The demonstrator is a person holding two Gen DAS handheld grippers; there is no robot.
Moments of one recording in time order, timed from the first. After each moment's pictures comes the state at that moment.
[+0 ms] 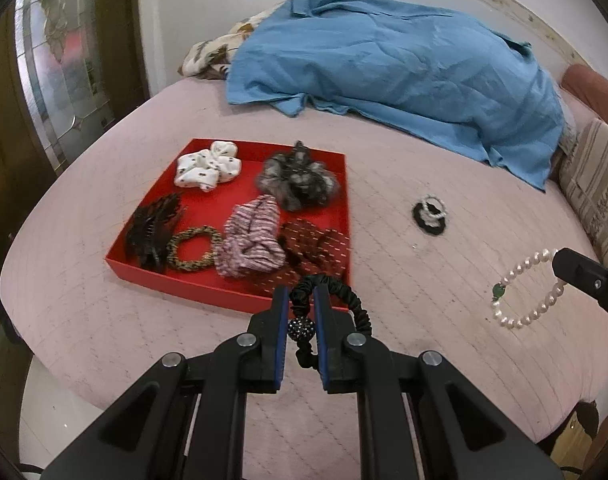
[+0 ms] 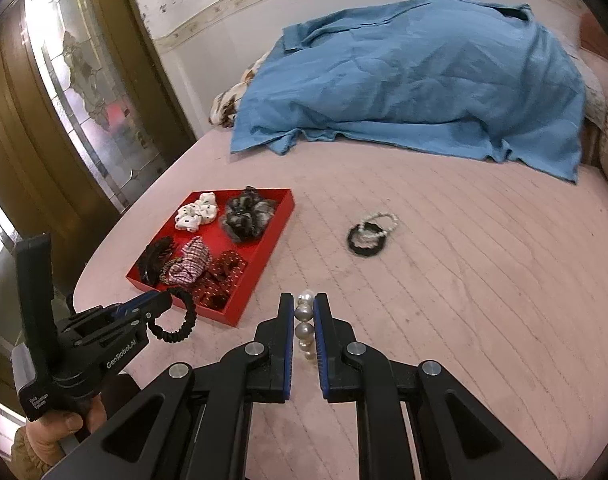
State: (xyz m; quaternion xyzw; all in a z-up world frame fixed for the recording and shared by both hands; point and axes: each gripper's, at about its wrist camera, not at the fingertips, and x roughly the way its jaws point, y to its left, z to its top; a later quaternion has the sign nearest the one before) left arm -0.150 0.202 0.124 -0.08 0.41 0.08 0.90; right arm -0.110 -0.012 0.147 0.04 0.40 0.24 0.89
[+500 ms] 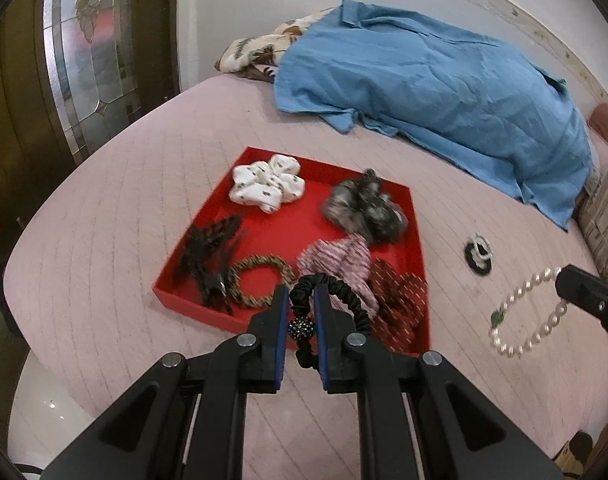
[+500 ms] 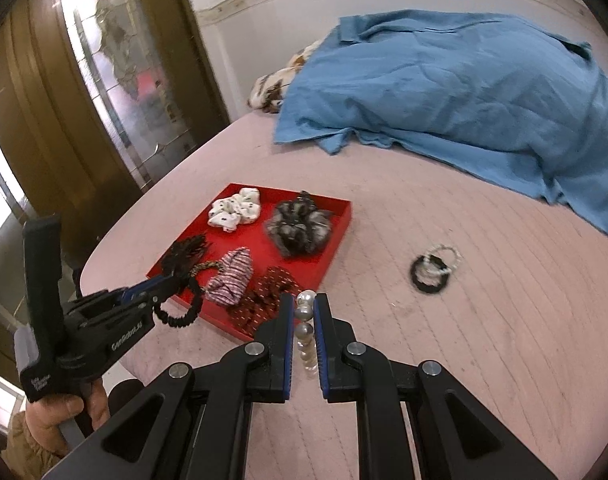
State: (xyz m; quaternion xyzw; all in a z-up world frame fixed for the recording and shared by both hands) left arm -0.129 0.280 0.124 -0.11 0.40 0.11 0.90; right arm -0.082 0.070 0.156 -0.02 0.40 0.29 0.87
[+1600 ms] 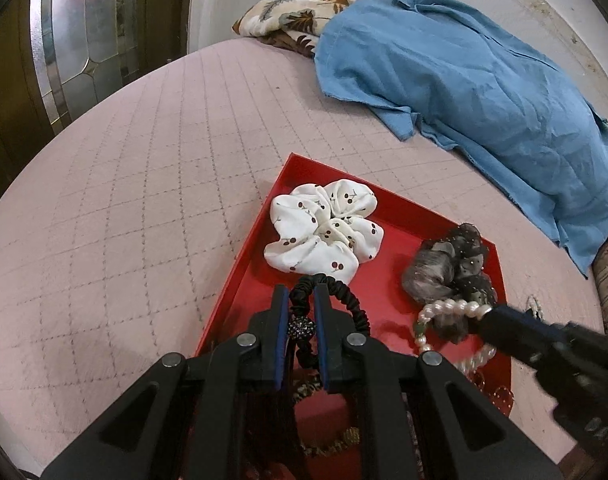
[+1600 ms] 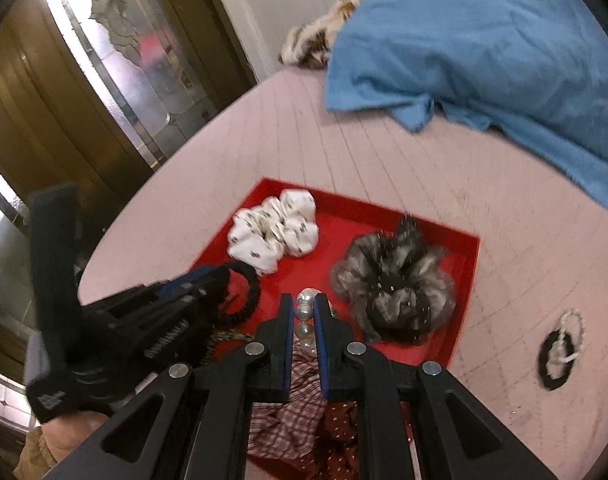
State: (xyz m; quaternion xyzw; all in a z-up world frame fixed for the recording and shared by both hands) left arm -0.024 0.375 0.071 -0.17 0.43 0.11 0.88; right arm 0.029 0.213 0.090 -0.02 0.47 0.34 0.82
